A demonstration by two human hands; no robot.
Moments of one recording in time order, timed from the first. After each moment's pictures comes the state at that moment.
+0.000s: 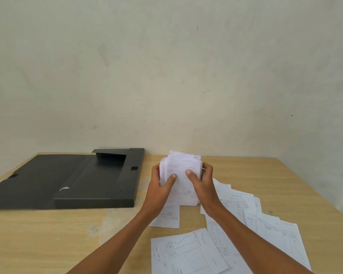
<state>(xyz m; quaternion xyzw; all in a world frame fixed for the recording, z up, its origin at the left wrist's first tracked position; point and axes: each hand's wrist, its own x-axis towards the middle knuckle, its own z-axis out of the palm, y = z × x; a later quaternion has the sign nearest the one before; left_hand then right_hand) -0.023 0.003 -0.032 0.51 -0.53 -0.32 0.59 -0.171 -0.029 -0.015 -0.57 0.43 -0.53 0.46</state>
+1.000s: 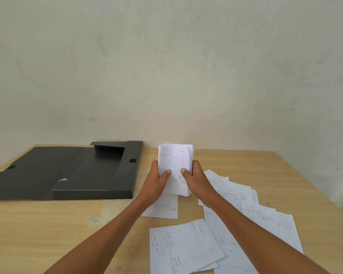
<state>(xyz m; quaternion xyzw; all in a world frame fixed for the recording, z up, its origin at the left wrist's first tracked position) -0.006 -0.012 -0.041 0.61 -0.56 -0.30 0.47 -0.165 -0.028 -0.008 -0.65 0.51 -0.37 0.42</state>
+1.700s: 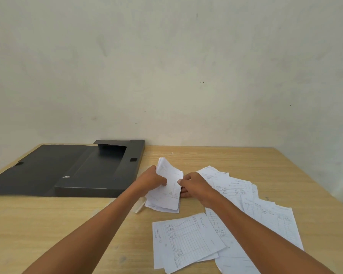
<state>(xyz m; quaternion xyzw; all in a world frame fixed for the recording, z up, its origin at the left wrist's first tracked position) 0.011 -0.010 -0.012 0.72 -0.52 -0.38 0.27 -0.162 -0.019 -0.021 -0.58 0.55 -0.28 0.53</state>
